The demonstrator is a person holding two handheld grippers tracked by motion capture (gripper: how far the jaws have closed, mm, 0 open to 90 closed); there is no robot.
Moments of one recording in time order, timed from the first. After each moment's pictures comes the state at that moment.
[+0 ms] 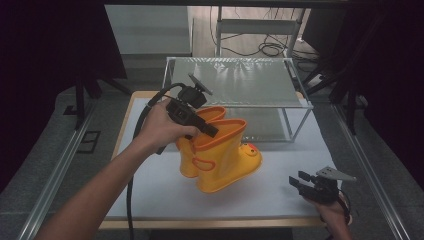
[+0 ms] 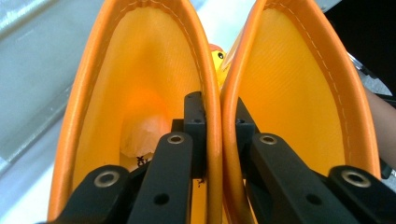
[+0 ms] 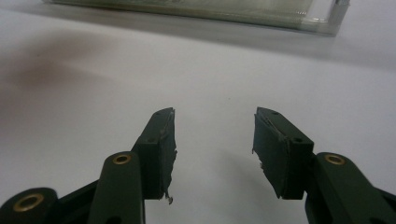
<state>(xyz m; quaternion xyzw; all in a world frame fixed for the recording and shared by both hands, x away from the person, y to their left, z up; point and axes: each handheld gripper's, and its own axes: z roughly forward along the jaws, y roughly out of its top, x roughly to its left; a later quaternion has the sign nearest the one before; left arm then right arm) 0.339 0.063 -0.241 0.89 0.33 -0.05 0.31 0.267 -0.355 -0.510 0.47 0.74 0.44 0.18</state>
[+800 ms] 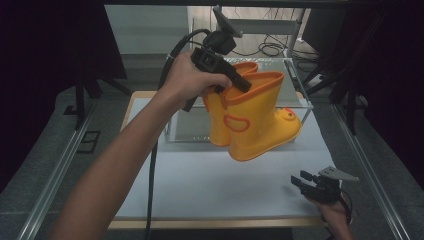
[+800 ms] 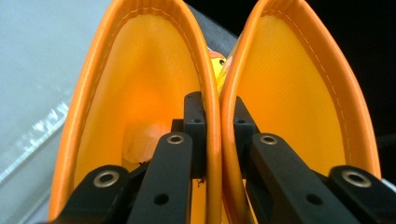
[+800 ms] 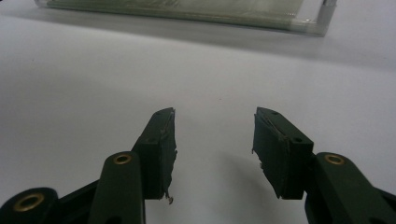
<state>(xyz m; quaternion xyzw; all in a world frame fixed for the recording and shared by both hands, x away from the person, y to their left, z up) 0.377 0.013 -0.149 0.87 0.32 -0.05 0.38 0.268 -0.361 -0.510 0.48 0.74 0.44 0.19</state>
